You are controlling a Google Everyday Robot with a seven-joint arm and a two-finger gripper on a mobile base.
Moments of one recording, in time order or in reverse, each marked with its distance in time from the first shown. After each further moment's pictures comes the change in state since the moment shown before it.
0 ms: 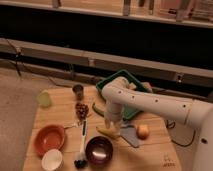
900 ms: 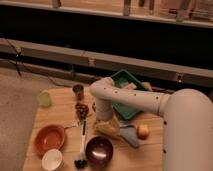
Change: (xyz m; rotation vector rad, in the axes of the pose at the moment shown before) arm 0.002 -0.031 0.037 -0.150 -0.164 -0.248
